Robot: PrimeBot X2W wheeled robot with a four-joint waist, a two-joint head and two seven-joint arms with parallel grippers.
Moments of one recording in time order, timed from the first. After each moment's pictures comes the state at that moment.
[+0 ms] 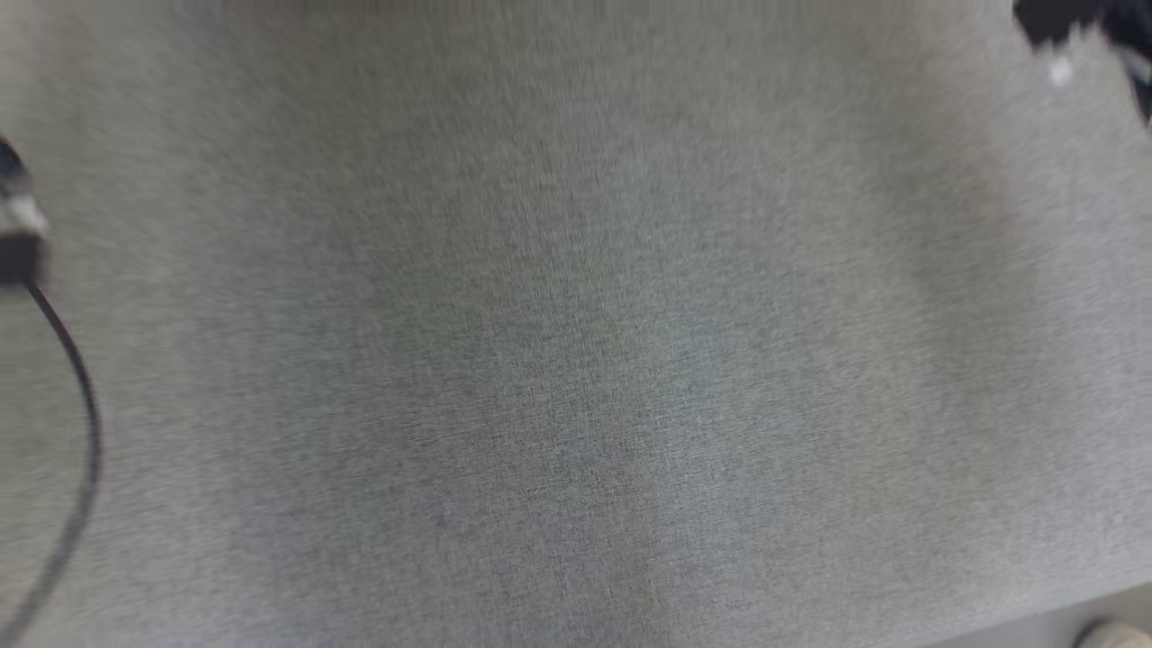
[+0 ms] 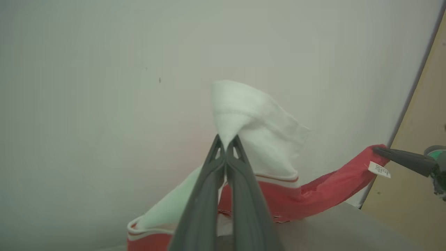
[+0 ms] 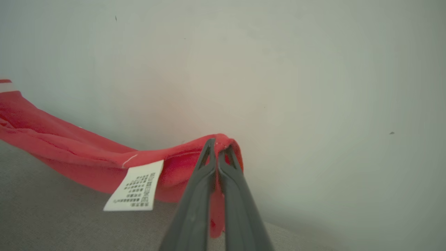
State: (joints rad) left arm -0.83 0.71 -0.29 -0.14 -0.92 -0.02 -0.24; right arm -1.24 -0.55 0.54 0.26 0.59 0.13 0.10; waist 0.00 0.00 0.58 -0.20
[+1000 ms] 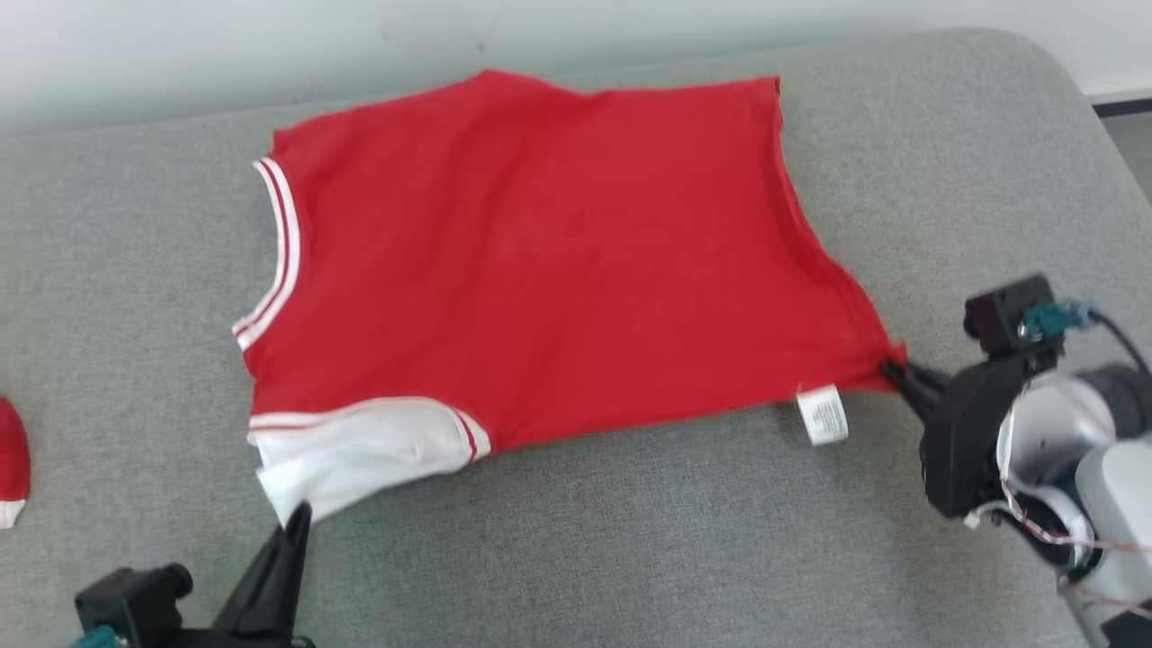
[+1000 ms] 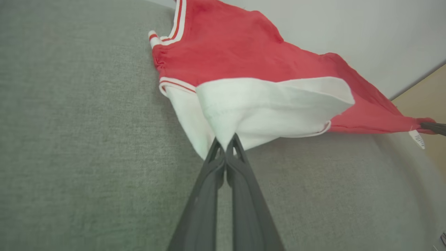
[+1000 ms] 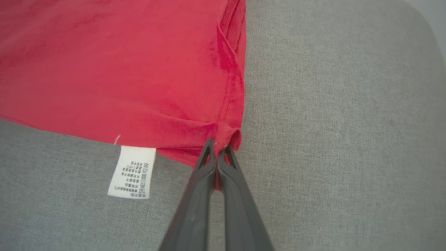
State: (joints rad) left arm -0.11 0.59 -0.50 -0.01 -0.96 0.11 -0.22; right arm -0.46 -0.49 0.32 0.18 0.52 0.13 0.59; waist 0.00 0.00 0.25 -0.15
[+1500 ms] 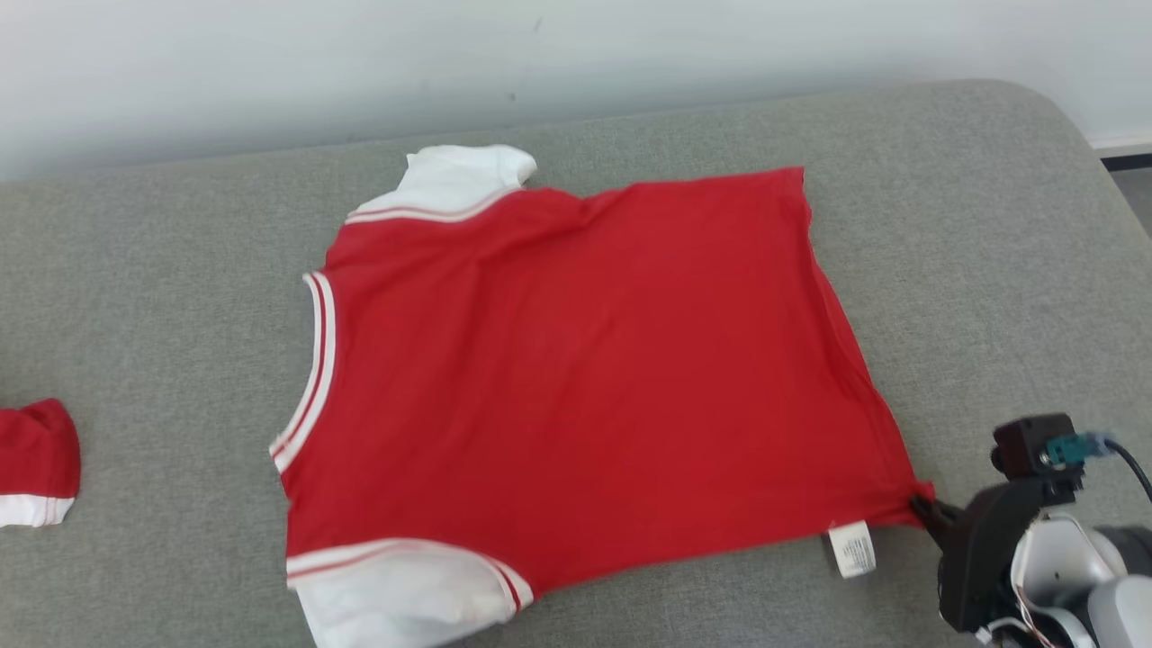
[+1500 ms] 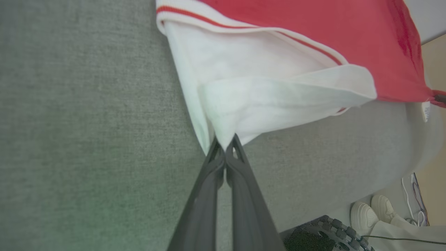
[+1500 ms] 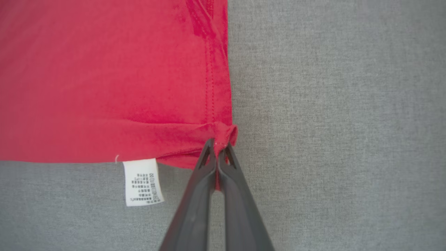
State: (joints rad) left arm 0.03 0.61 -0.60 0.02 -1.05 0.12 -0.04; right arm -0.18 -0.33 0.08 0.16 0.43 0.13 0.67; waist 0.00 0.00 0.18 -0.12
